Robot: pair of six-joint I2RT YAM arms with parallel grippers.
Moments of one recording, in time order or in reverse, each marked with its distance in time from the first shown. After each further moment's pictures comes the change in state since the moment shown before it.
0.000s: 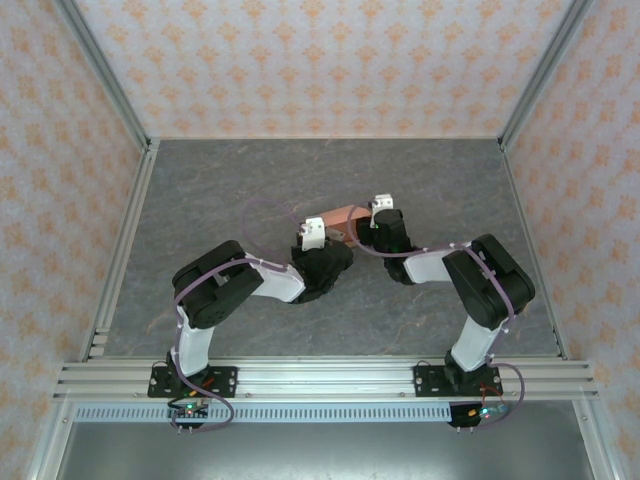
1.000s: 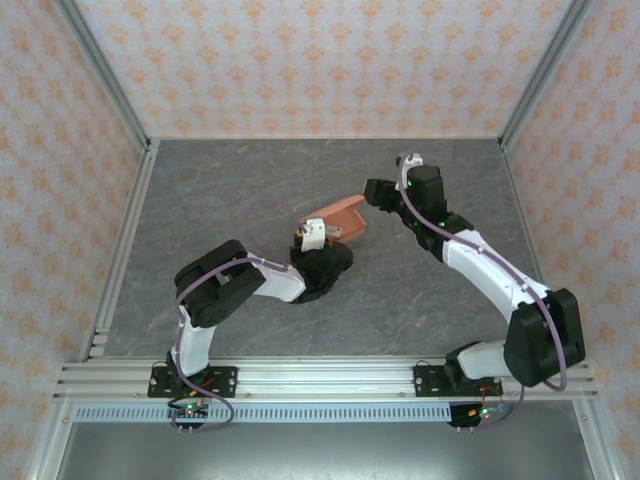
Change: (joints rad) left arm 0.000 0.013 0.002 -0.019 -0.028 0.052; right arm -0.113 -0.359 0.337 -0.668 -0.240 0.128
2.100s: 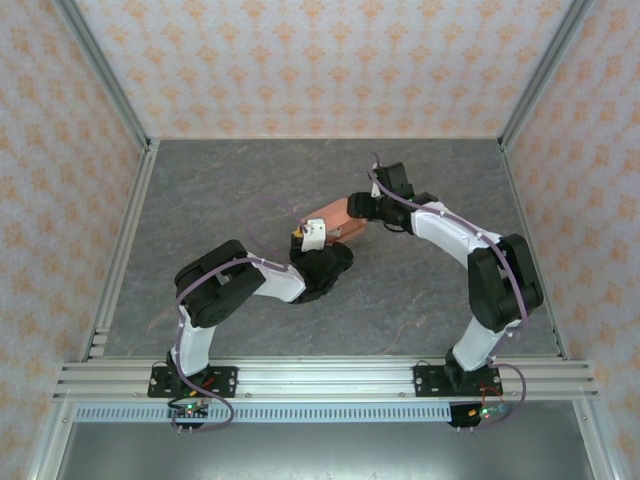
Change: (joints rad) left arm 0.000 0.000 0.000 -0.011 0.002 0.014; right arm 0.030 0.322 0.166 -0.232 -0.043 0.015
